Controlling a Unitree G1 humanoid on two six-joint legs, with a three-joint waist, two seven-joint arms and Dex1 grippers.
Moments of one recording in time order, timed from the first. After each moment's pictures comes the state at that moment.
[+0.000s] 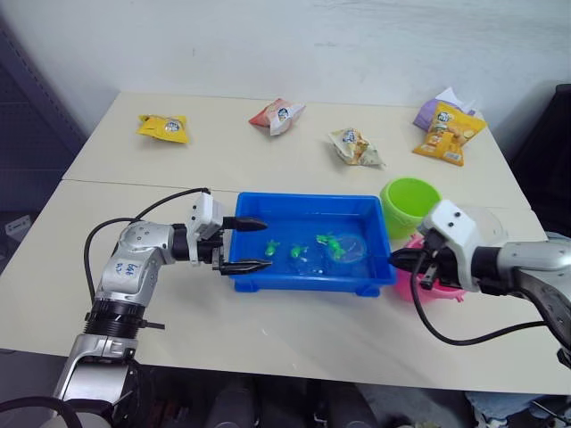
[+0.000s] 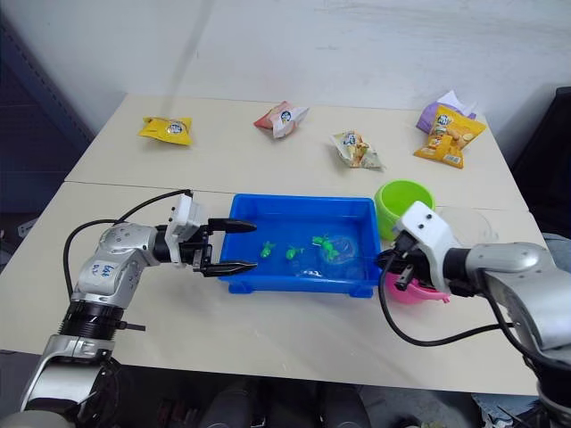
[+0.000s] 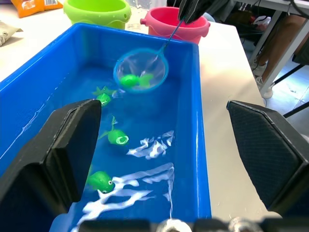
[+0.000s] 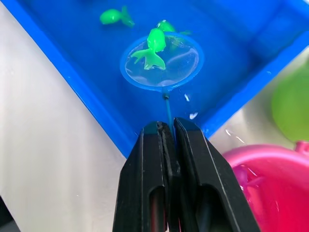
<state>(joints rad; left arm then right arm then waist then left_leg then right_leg) -0.54 0.54 -0.03 0.21 -0.39 0.21 -1.26 -0.25 -0.93 -0.21 -0.59 0.48 1.15 0.86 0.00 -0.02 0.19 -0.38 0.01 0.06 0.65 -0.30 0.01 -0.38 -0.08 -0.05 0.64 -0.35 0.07</state>
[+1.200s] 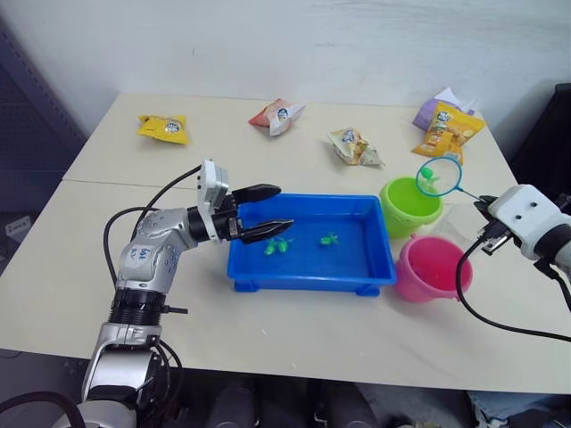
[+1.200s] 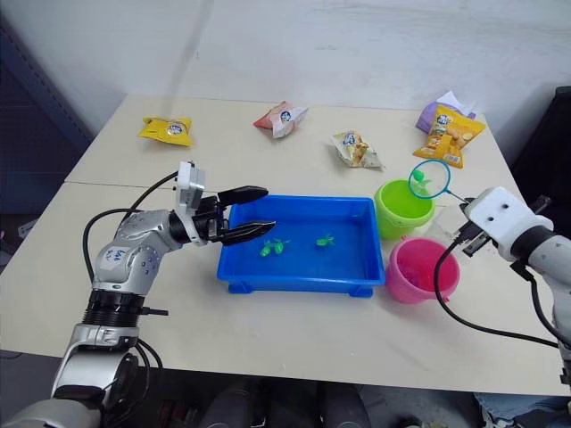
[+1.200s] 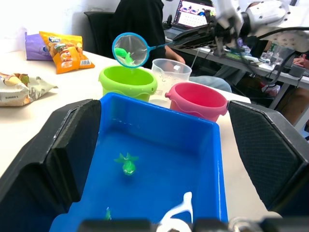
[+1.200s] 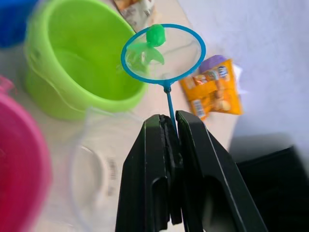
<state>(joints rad) -0.62 0.40 0.03 0.16 -0.51 0.36 -1.07 -0.14 -0.99 -0.26 0.00 -0.10 -0.01 0.57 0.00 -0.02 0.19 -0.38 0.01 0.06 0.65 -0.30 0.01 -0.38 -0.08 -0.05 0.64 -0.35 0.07</state>
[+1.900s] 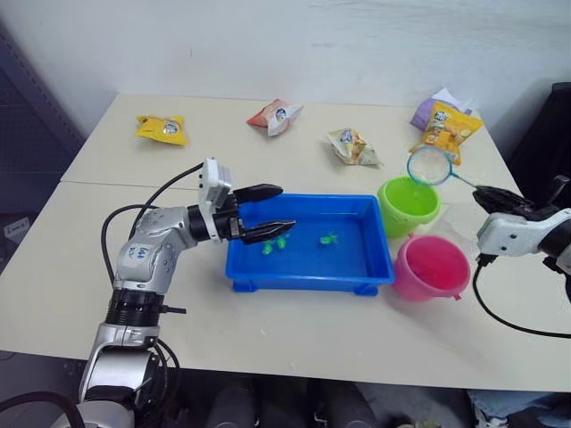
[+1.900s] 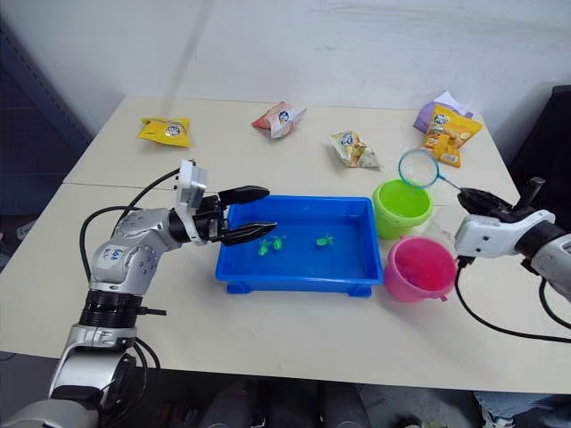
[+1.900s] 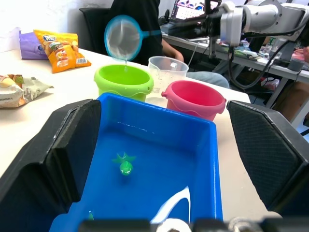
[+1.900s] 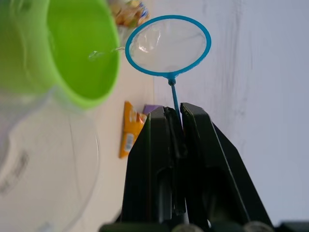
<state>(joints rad) -0.62 0.43 0.02 0.12 -0.51 0.39 -1.06 -0.19 -1.04 -0.17 0.18 -0.11 -0.49 0.43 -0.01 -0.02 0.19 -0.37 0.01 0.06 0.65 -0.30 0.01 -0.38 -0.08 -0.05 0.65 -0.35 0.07</state>
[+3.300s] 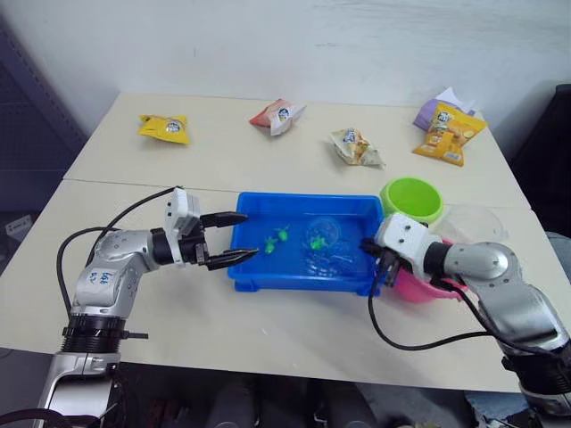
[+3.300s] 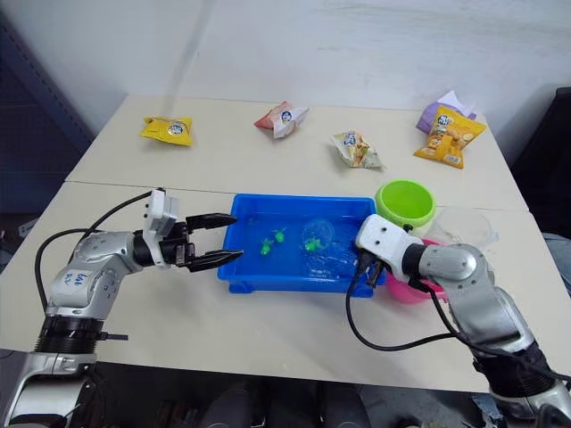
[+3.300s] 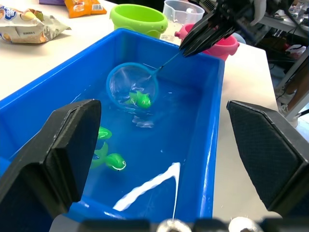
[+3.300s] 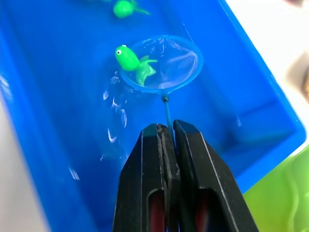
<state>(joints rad) -0.44 0.59 0.06 0.09 -0.49 0.33 -1.13 -0.31 -0.76 0.05 -0.42 0.12 0.68 0.86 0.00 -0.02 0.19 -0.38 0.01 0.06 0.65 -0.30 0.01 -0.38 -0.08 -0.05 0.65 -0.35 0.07</state>
